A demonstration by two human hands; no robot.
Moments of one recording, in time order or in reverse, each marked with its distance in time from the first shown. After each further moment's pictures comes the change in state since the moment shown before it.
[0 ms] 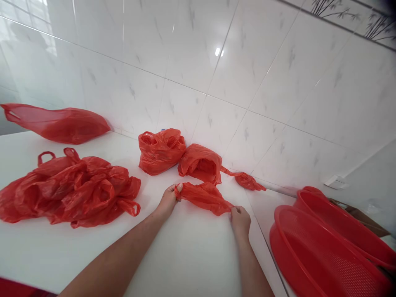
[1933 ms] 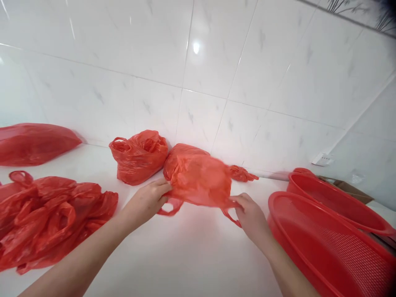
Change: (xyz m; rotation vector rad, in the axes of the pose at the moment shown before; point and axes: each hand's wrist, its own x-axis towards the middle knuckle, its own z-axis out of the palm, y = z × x) left_hand -0.037 0.121 0.031 1.242 -0.350 0.510; right_hand -0.030 -0.085 -0.066 -0.595 -0.214 -0.579
